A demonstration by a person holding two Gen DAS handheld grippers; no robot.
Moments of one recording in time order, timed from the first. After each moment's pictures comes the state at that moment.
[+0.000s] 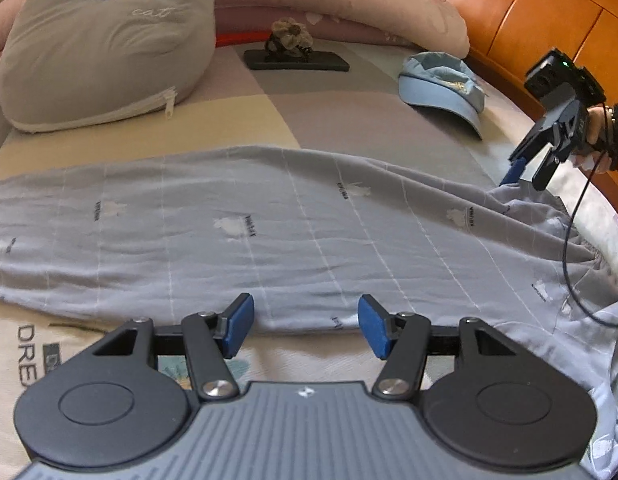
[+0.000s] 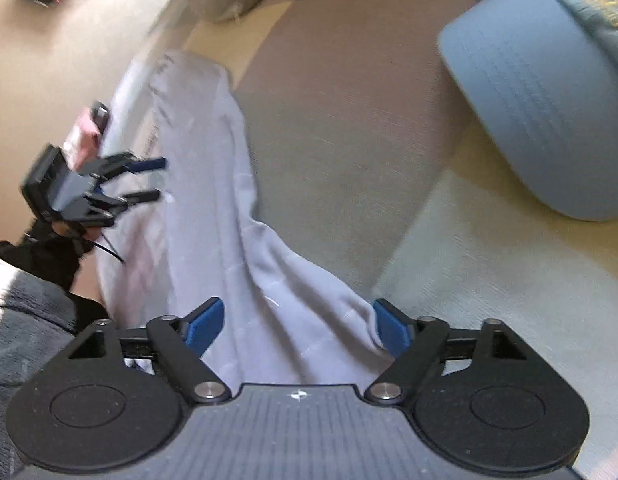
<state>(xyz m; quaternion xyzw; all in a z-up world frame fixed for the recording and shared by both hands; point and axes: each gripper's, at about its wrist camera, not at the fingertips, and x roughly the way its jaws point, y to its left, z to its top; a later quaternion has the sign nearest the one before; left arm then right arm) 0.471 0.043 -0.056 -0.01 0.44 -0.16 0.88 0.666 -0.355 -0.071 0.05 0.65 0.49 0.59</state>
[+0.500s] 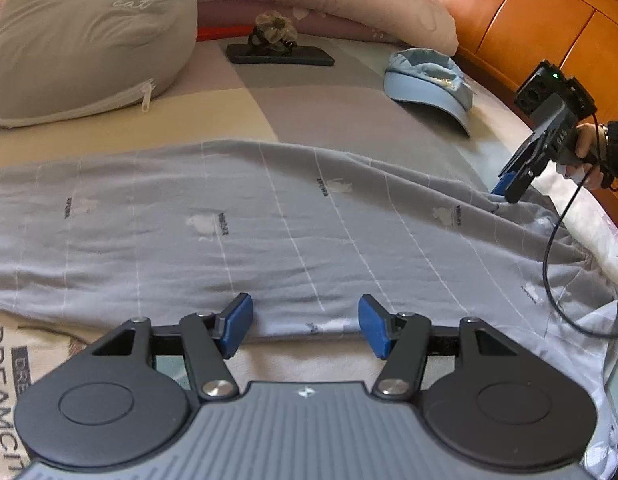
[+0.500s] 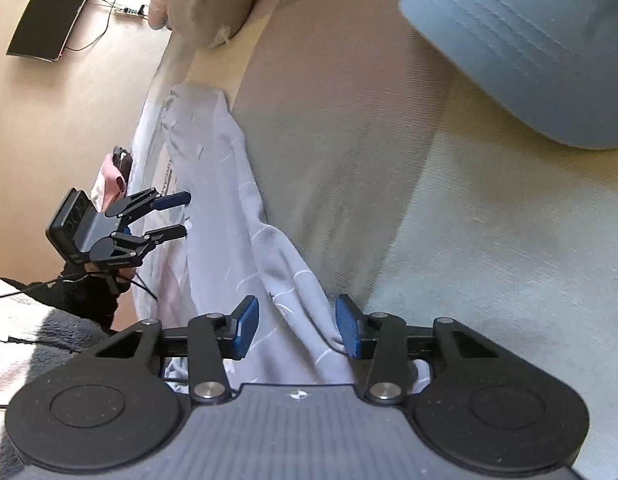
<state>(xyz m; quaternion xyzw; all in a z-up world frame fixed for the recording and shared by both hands) 0.475 0.038 -0.067 -0.03 0.44 -0.18 0.88 0.657 -0.358 -0.087 0.12 0.65 0.47 0.59</state>
